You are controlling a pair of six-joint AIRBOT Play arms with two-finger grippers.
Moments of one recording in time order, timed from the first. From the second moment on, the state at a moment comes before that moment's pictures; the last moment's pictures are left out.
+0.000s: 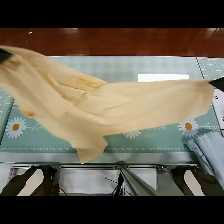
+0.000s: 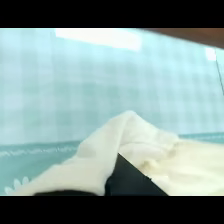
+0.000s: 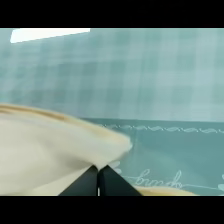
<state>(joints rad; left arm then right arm) 0.35 -0.94 1.40 0.82 -1.43 -1.46 -0.31 -0.76 1.33 -1.00 1.57 1.49</state>
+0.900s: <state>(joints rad) 0.14 -1.41 1.06 0.81 -0.97 -1.40 -0.19 -1.58 1.33 -1.13 1.15 1.42</state>
